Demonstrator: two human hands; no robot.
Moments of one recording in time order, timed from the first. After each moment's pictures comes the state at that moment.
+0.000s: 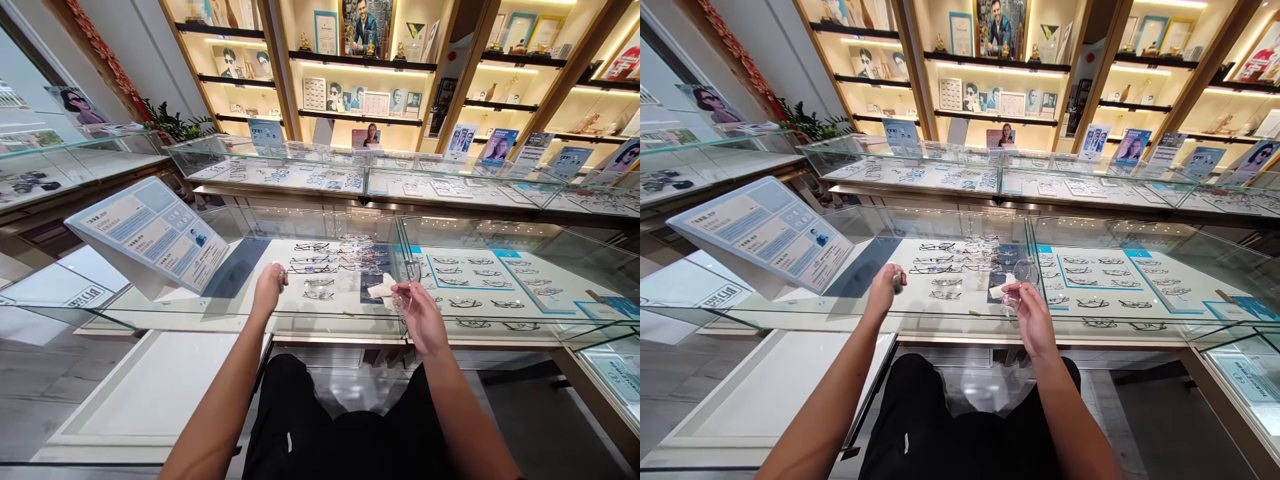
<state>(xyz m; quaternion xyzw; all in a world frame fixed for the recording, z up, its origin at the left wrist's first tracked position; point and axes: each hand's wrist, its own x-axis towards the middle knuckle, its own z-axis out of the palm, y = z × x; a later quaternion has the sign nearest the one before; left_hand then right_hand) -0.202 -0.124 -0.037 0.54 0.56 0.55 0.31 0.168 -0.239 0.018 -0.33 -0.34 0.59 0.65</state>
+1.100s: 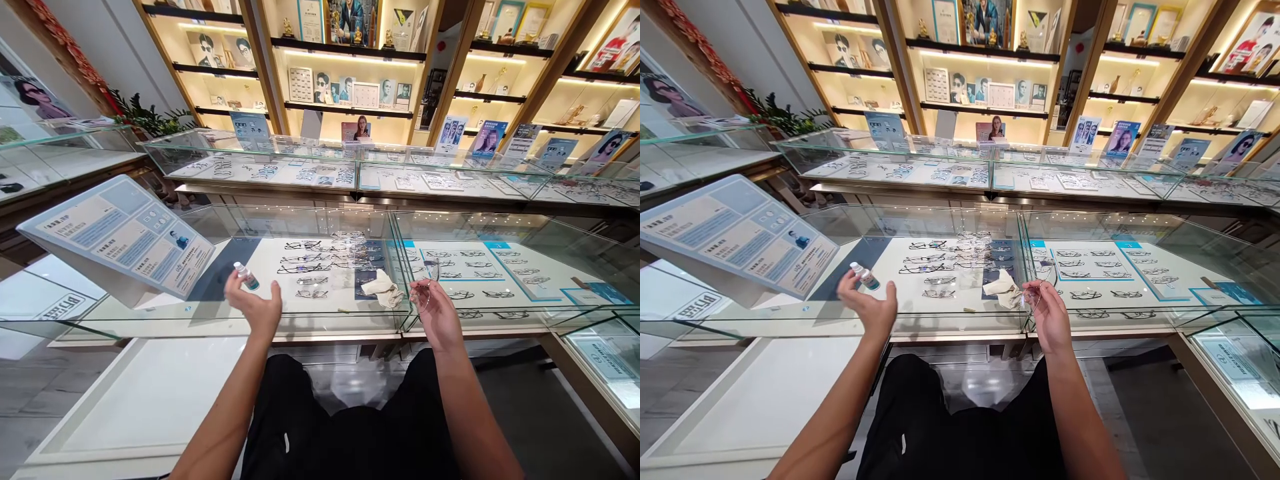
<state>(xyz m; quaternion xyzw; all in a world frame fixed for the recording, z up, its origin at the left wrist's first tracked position) -0.174 -0.152 -0.062 0.51 0.63 0.58 -0.12 0.211 -0.244 0.007 -0.38 -0.31 0.52 0.70</state>
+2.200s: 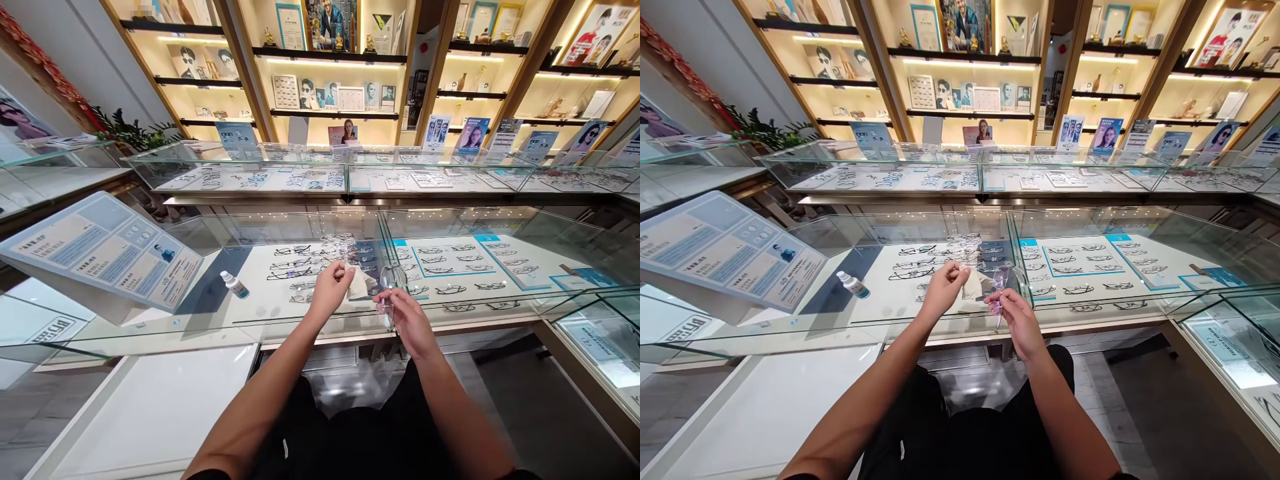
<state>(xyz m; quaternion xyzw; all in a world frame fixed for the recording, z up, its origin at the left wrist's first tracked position) -0.009 -0.150 0.007 0.65 0.47 0.46 0.39 0.183 -0.261 0.010 -0.36 -0.37 0.60 0.61</state>
